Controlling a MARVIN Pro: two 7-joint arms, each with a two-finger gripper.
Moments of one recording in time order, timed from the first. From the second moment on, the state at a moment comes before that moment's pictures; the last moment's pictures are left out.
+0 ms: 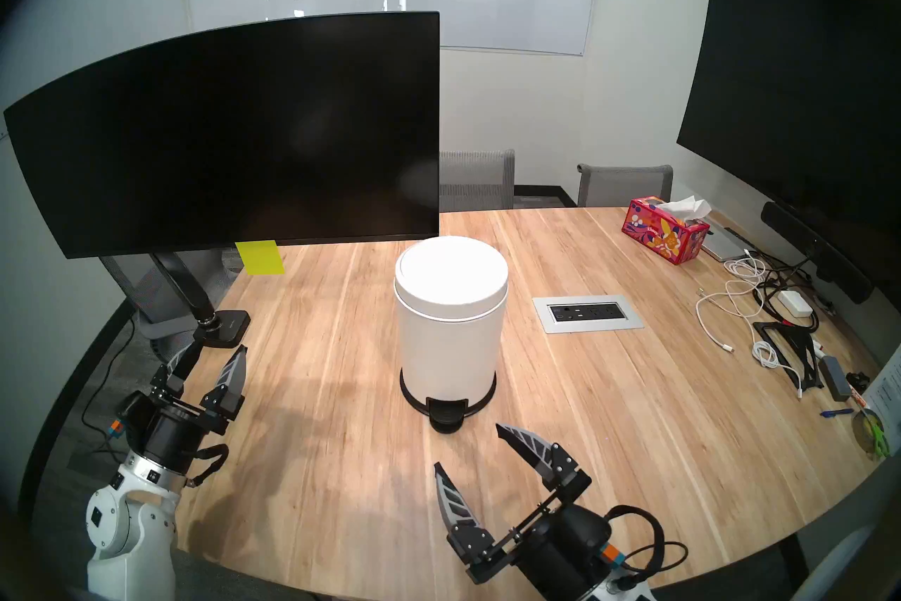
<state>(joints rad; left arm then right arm) 2.13 -1.53 -1.97 -1.96 -0.59 -0.23 -0.68 -2.63 -1.48 1.61 -2.35 0.16 -0.36 0.65</state>
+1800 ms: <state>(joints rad) 1.56 -1.09 -1.71 -1.38 -0.77 -0.21 -0.62 -2.69 -1.52 1.66 -2.40 0.20 -0.39 0.68</state>
